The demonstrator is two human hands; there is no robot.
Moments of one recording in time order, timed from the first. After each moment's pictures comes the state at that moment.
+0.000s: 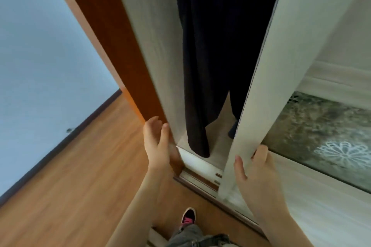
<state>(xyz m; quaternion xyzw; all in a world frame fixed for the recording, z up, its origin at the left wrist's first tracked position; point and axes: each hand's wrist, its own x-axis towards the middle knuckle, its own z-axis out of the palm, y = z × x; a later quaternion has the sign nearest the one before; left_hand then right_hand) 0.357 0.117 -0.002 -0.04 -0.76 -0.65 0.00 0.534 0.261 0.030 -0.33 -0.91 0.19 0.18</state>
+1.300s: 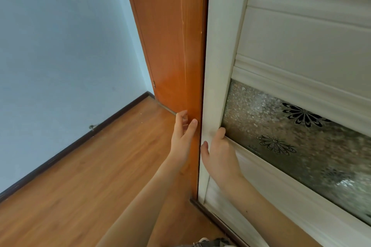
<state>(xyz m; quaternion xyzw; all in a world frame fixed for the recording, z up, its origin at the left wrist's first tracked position) 0.191 0.048 0.020 -0.10 -0.72 -0.68 -0.10 0.270 0.136 0.034 -0.19 -0.95 0.20 0.13</state>
